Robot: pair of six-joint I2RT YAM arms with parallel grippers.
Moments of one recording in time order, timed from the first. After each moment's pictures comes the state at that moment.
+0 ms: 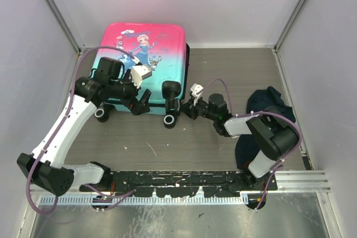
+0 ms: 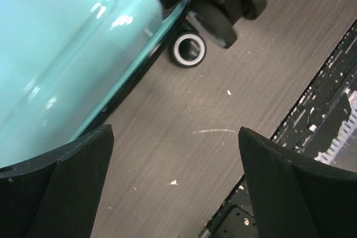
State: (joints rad) left arm -0.41 1.28 1.41 -0.98 0.46 0.34; right arm 0.53 1.63 0.54 0.88 -0.47 -0.01
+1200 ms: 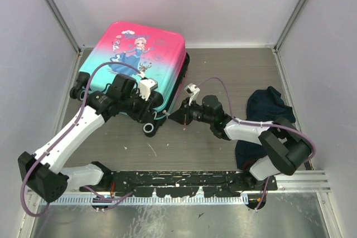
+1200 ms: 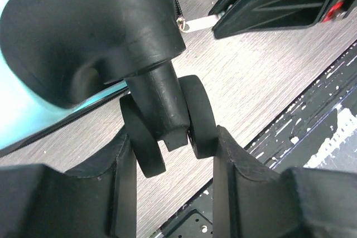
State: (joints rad) left arm -0.55 1.21 1.16 -0.85 0.28 0.05; right arm 0.70 1.49 0.59 0.67 -0.42 0.47
